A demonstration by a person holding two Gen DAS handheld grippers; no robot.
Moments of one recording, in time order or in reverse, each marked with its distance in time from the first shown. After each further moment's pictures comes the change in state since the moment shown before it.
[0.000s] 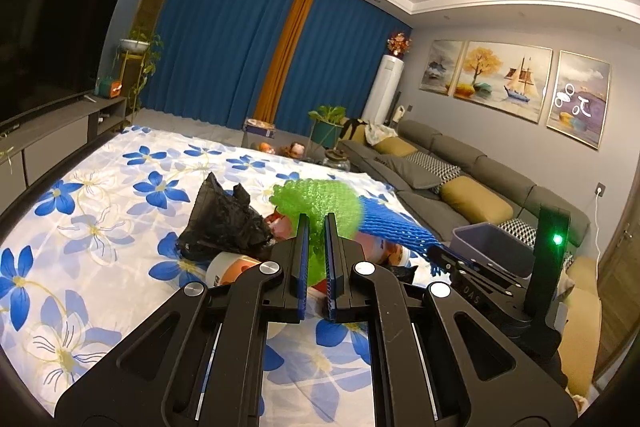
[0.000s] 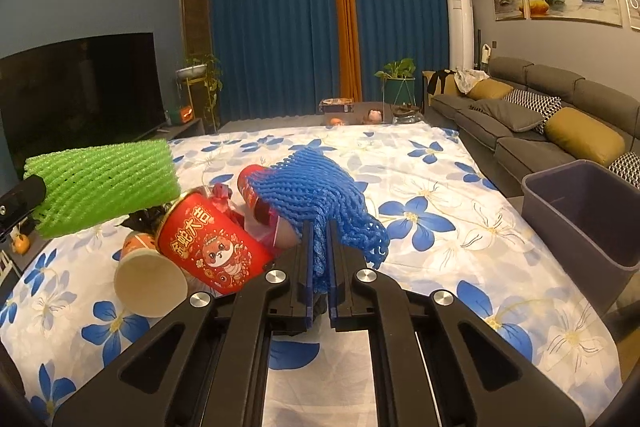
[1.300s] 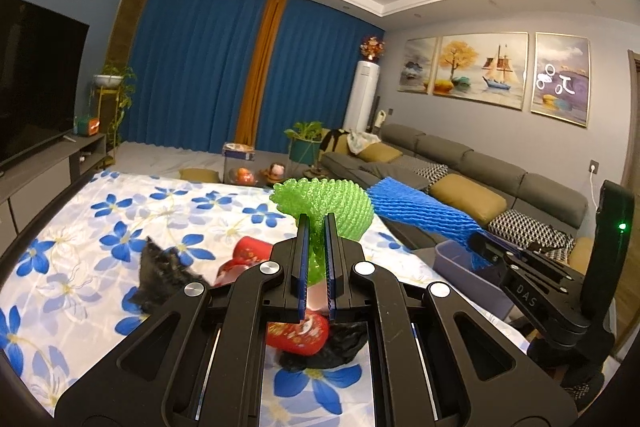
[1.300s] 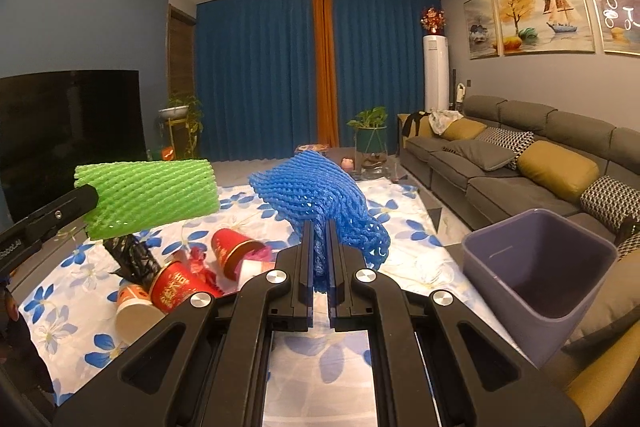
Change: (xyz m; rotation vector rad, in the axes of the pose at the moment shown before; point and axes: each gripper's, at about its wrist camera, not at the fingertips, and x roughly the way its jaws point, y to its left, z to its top) left arm 0.032 -0.066 0.035 0.122 -0.044 -0.047; right arm -0.062 -0.037 0.039 -0.002 -0.157 -0.096
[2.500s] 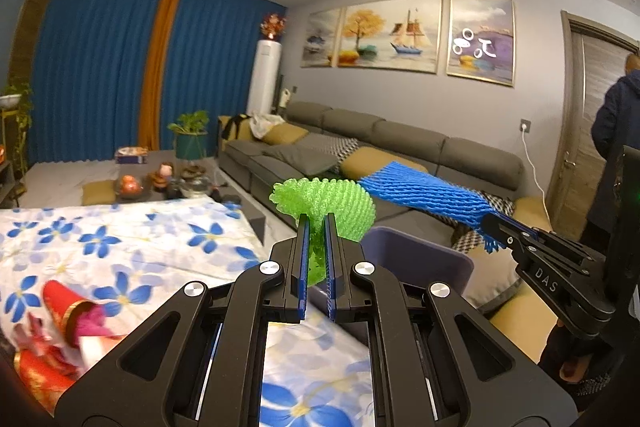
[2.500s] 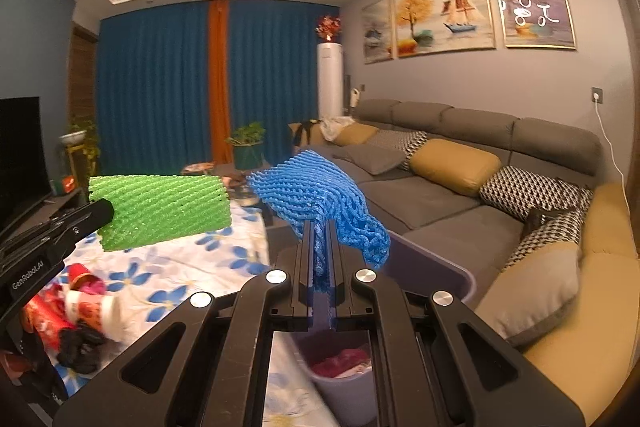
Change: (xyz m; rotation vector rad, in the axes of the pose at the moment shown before) left arm 0.151 -0.186 0.001 0.134 0.078 -0.326; right arm -0.021 -0.192 0.019 0.101 -0.019 -0.363
